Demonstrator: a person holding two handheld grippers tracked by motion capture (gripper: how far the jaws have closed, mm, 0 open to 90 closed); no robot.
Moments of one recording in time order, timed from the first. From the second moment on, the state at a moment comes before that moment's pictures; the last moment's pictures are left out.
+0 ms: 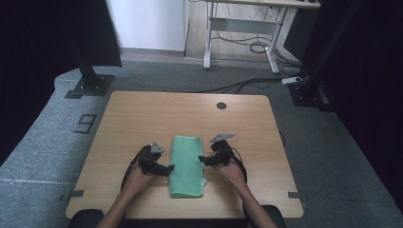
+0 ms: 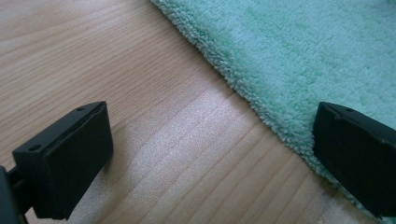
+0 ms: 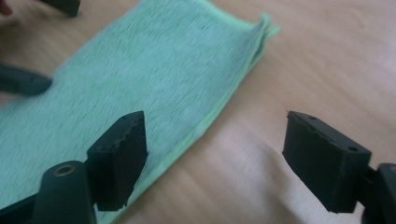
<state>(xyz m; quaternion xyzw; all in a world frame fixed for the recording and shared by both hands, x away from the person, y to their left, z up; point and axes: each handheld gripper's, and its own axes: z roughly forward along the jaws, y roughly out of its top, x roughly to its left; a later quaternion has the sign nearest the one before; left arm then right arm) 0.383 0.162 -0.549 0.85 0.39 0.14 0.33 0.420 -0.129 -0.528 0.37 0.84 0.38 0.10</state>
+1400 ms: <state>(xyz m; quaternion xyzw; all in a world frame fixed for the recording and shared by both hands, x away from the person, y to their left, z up) 0.382 0.162 -0.549 0.85 0.39 0.14 0.33 0.488 -0.087 -0.535 0.33 0.88 0.34 0.08</state>
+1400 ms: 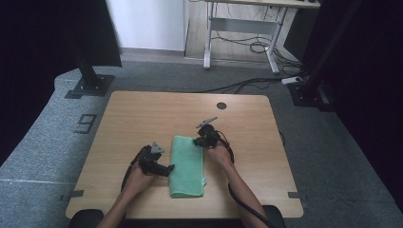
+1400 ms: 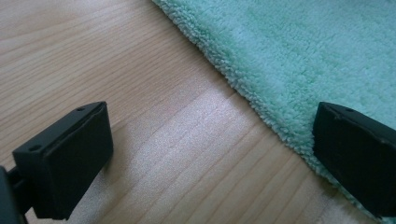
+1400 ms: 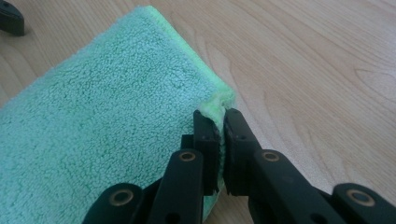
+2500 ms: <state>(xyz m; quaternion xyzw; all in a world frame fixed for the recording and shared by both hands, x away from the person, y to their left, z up) 0.376 0.161 -0.549 0.84 0.40 0.14 0.32 0.454 -0.103 -0.480 0.28 0.87 0.41 0.09</state>
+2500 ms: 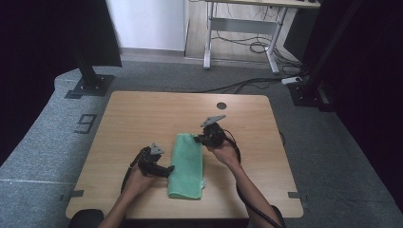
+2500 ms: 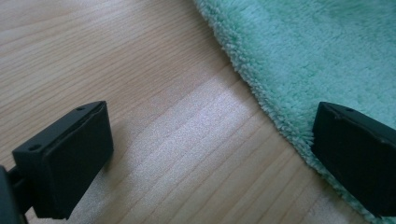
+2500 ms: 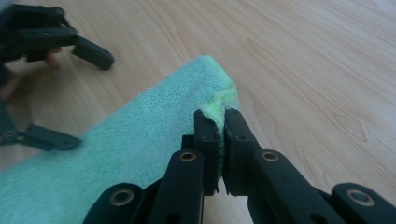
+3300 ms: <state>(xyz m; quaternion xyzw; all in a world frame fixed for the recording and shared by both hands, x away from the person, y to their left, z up) 0.375 0.160 -0.550 0.84 0.41 0.15 0.32 0.392 -0.115 -0.461 0.23 0.87 0.43 0.05</state>
